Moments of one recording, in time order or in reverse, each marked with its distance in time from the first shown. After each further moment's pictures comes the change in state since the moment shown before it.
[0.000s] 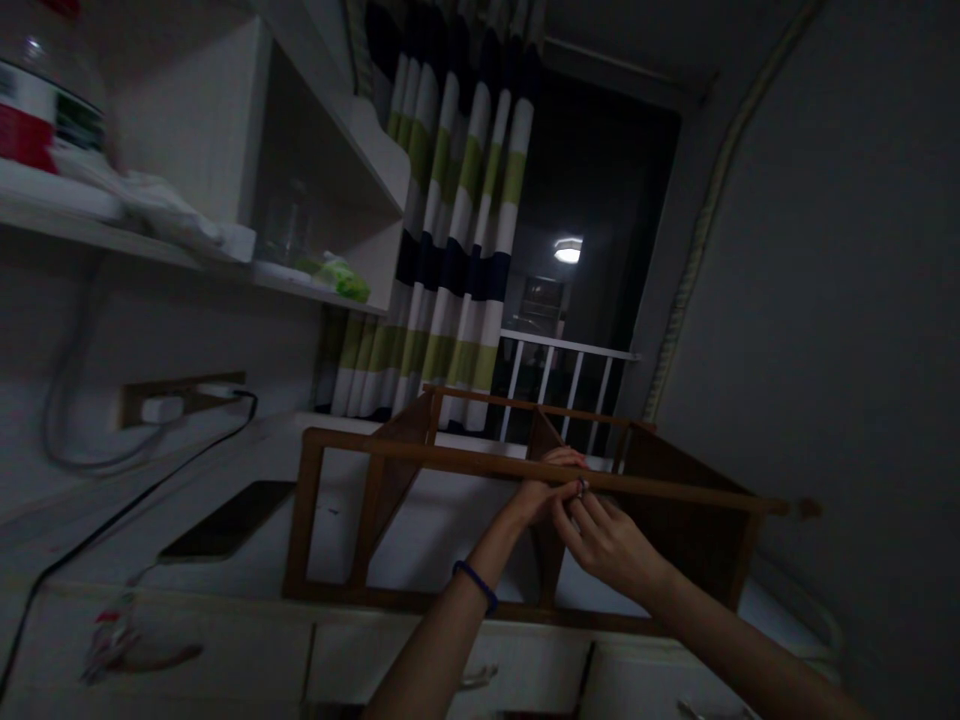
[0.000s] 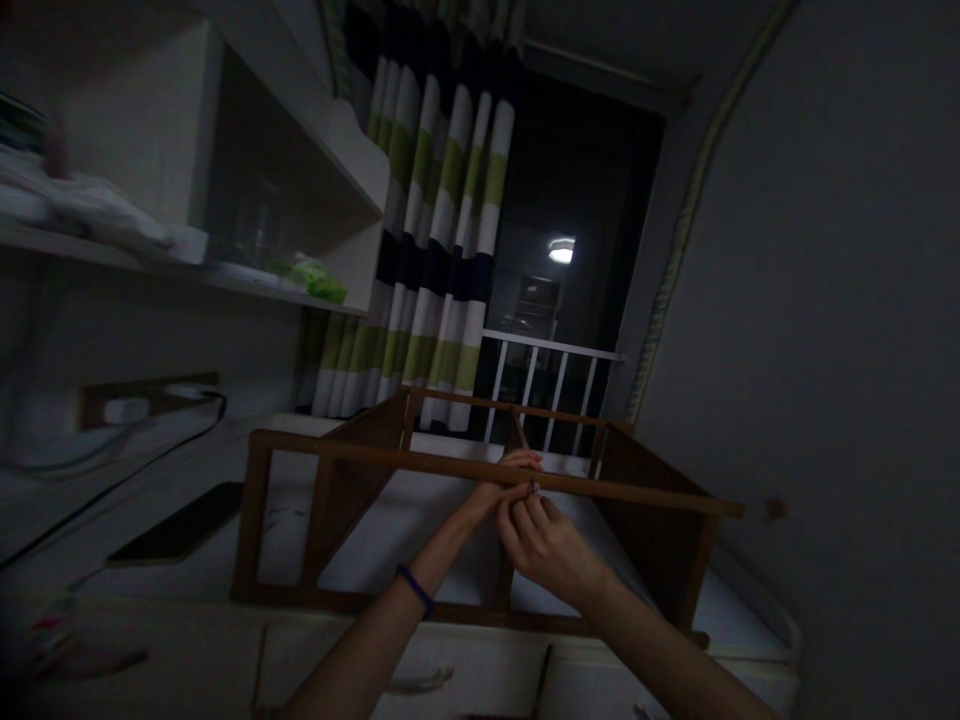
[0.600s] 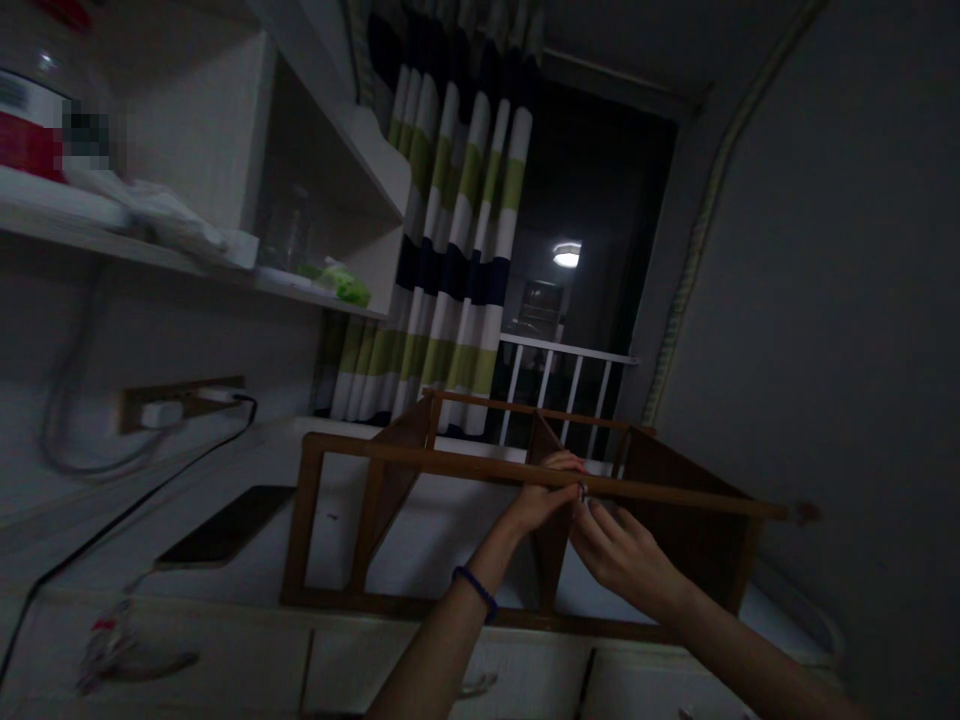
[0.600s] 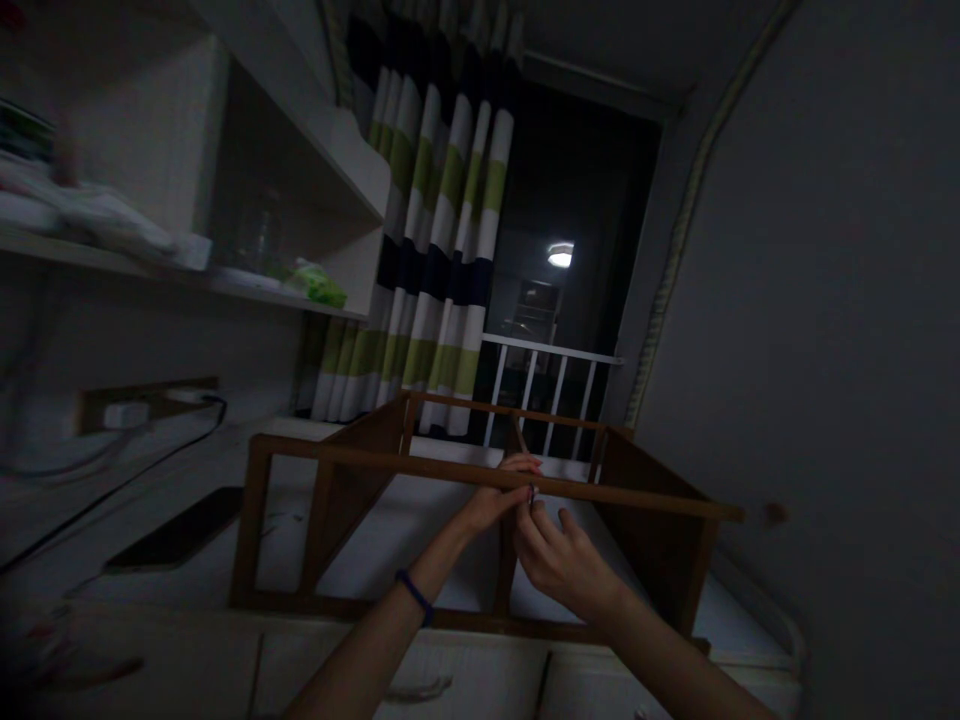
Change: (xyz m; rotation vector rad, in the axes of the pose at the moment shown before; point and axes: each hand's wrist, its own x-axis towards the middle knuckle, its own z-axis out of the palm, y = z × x) left_hand -0.002 0.000 -0.001 0.138 -0.013 0.077; right_hand -0.021 0.000 0.001 -0.013 0.031 0.026
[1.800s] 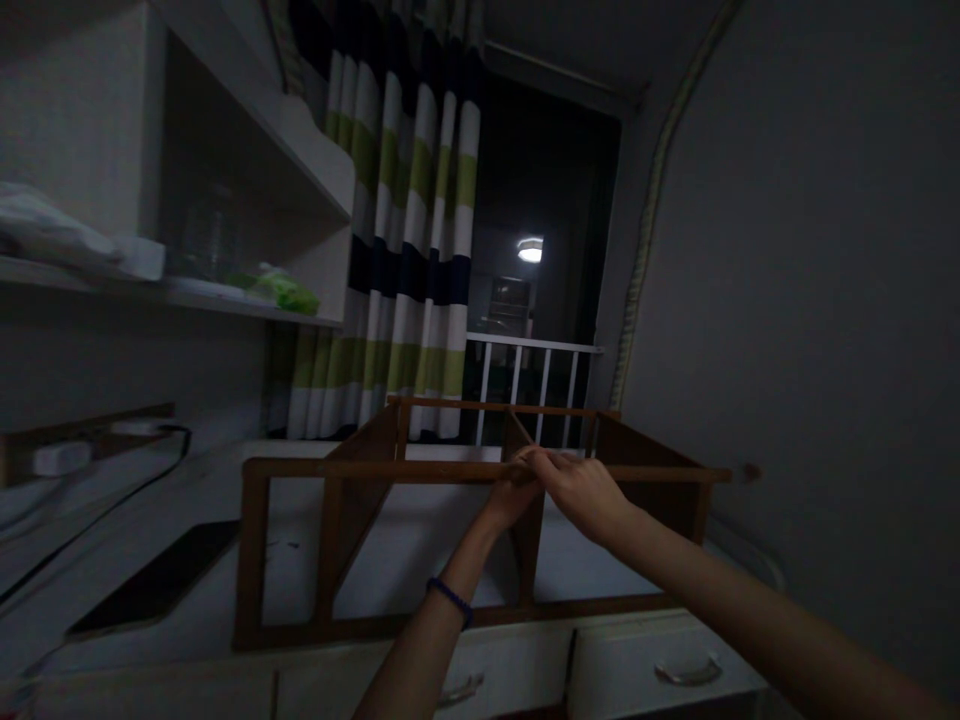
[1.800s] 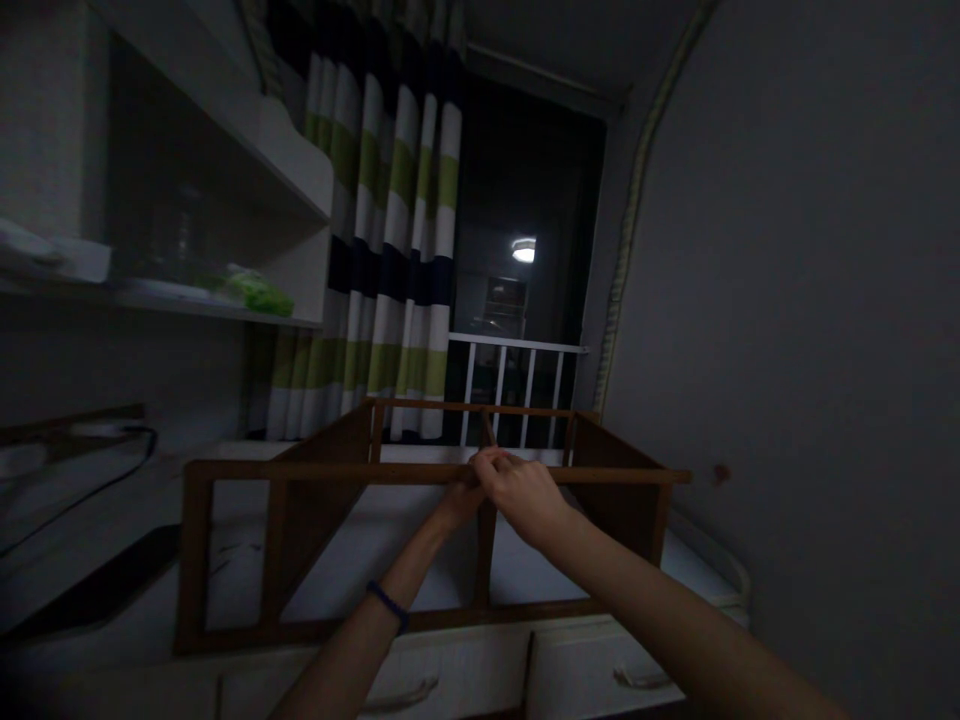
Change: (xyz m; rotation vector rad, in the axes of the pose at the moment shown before) left_hand 0.005 -0.007 0.003 0.034 0.048 -0.030; right_hand 0.053 0.040 -0.019 0.336 -0.396 0.280
